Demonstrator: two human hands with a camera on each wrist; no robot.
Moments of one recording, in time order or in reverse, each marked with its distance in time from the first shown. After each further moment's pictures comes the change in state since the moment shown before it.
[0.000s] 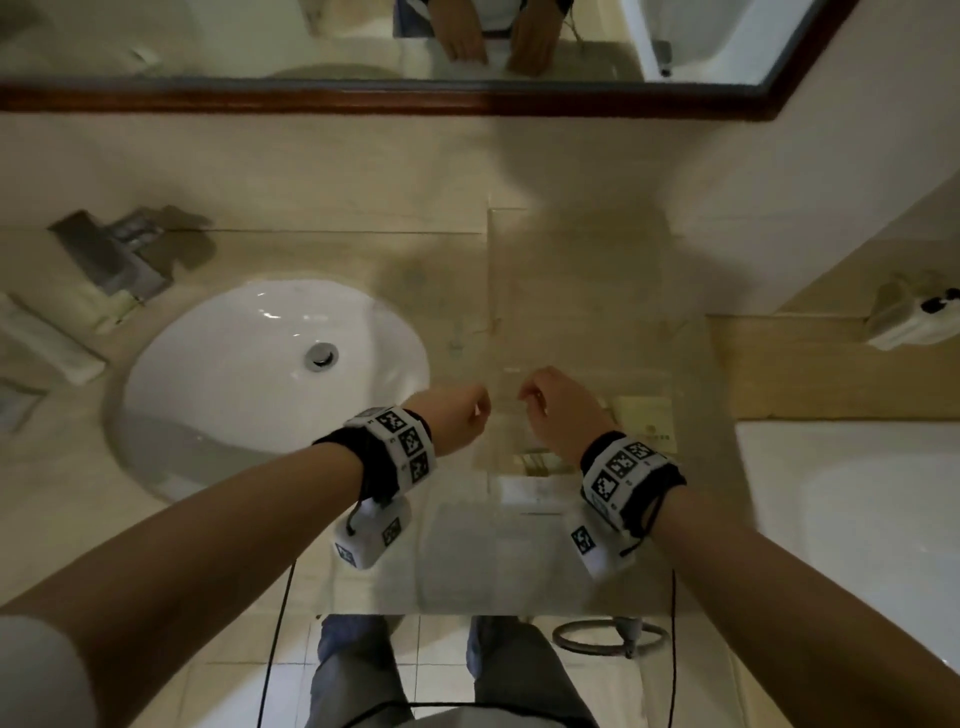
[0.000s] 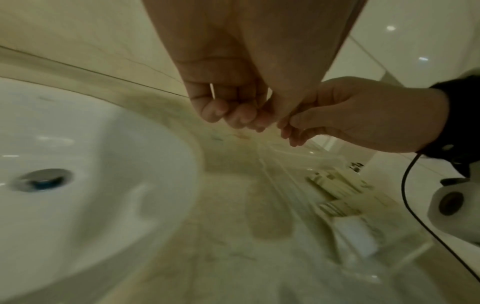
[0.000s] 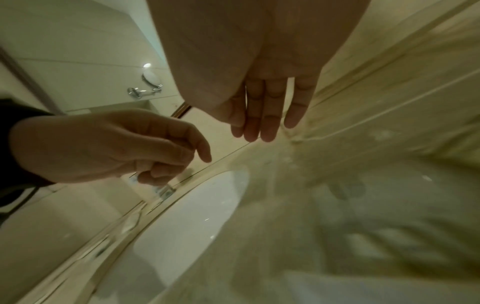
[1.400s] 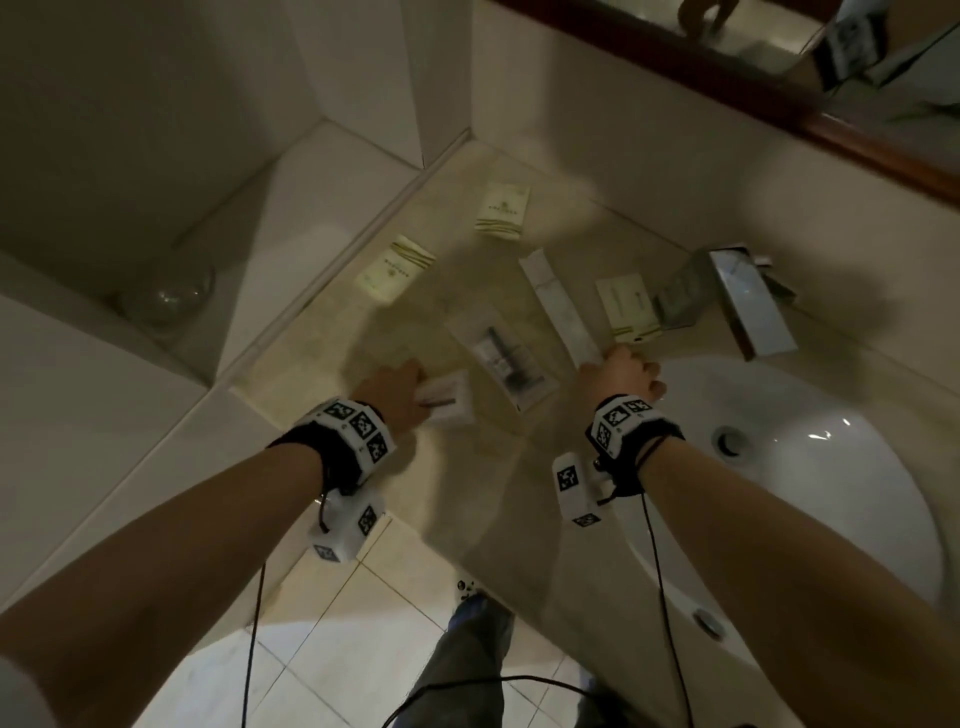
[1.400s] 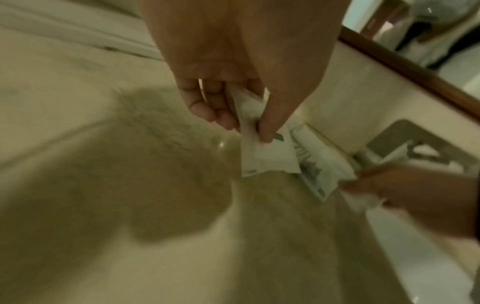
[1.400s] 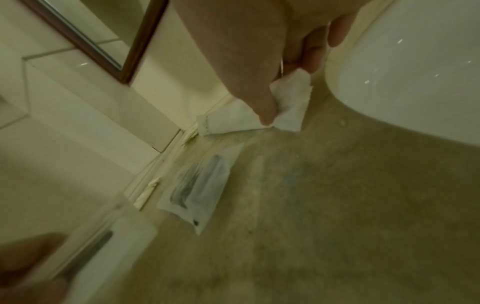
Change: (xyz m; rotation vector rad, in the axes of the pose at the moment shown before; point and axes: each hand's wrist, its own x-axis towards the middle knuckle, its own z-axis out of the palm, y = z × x) left_hand -0.288 -0.575 -0.032 -0.411 0.187 -0.752; right_hand 0.229 -0.462 0.339 -0.295 -0.072 0.297
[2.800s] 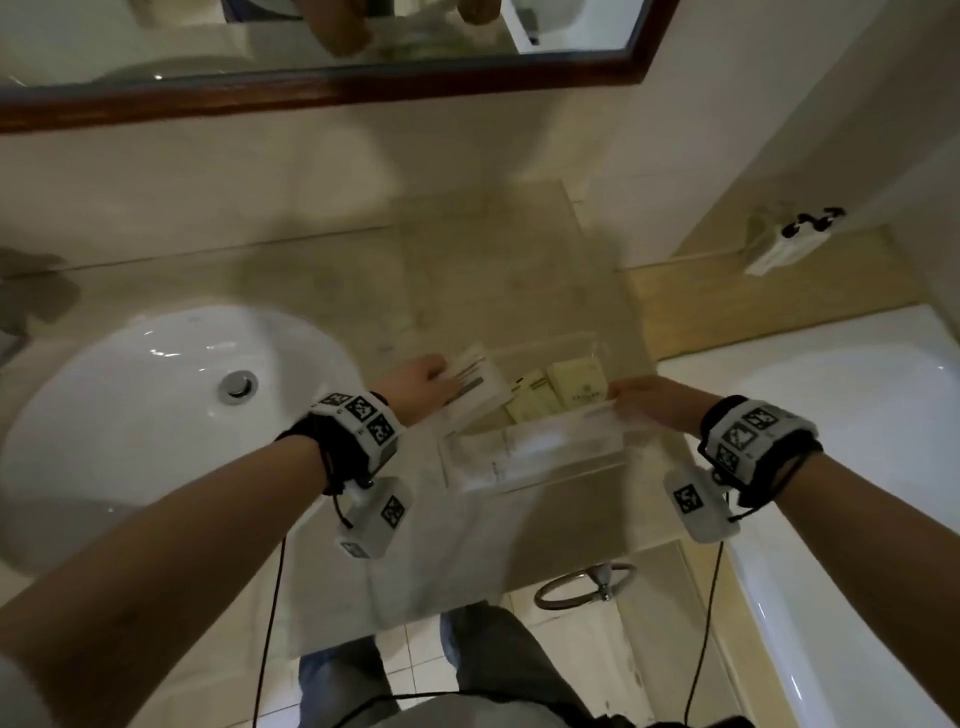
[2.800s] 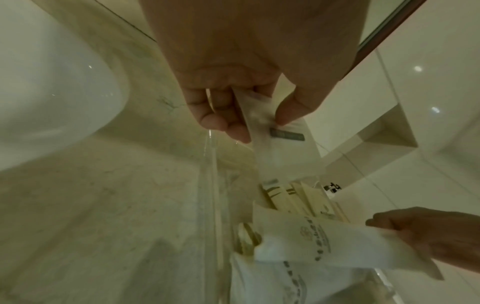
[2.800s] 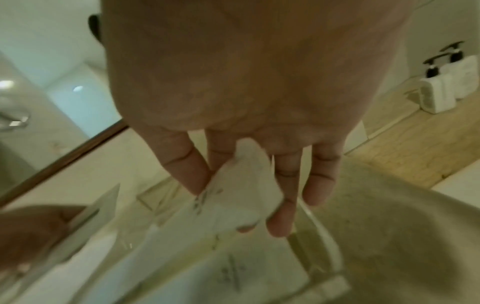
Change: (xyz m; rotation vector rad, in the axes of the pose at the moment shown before) left_hand -0.192 0.588 0.292 0.190 -0.364 0.684; right_hand -0.140 0.725 -0.224 0.644 -0.330 0.297
